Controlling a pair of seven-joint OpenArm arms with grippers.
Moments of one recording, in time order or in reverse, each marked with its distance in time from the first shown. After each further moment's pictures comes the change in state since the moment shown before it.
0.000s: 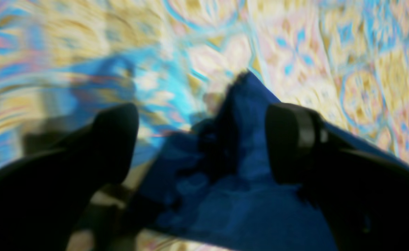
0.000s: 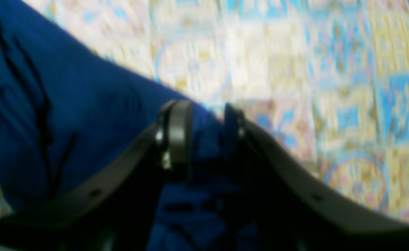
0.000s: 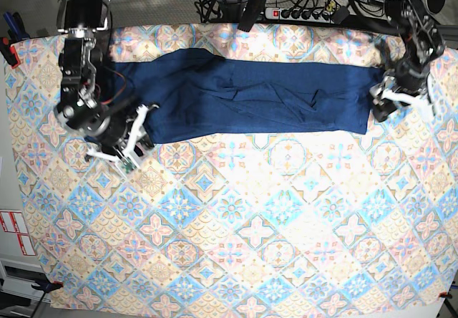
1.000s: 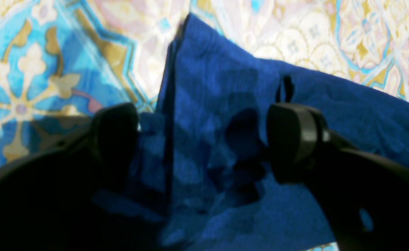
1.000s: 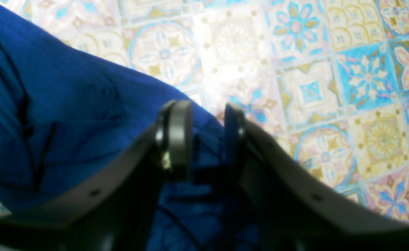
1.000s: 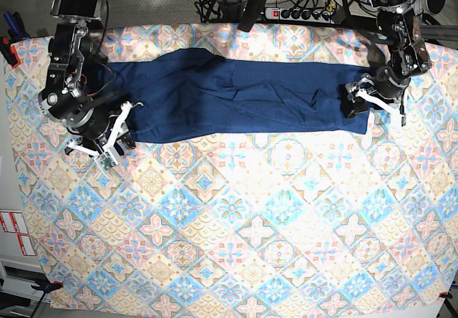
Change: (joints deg) left arm -0.7 -2.1 9.8 -7.9 2.7 -1.2 -2.1; right arm -2.3 -0.3 5.6 3.5 0.3 0.0 0.2
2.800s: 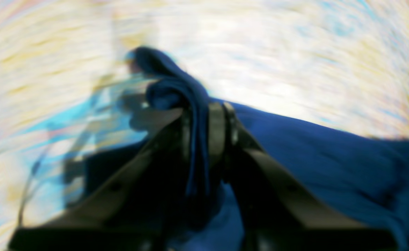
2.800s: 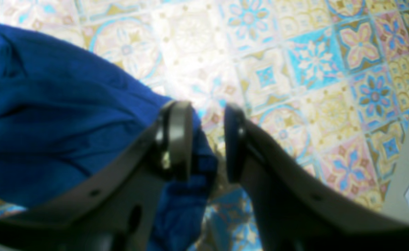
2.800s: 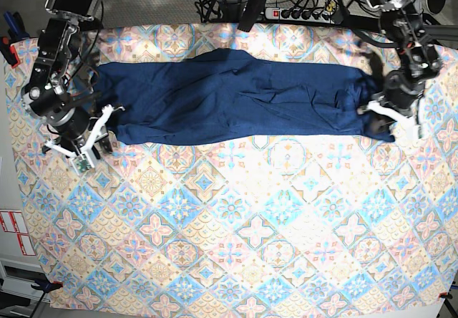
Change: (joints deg) left arm -0.9 6.3 -6.2 18.5 2.1 -4.0 4.8; right arm -0.5 -0.3 8.6 4.4 0.2 0.2 -3.1
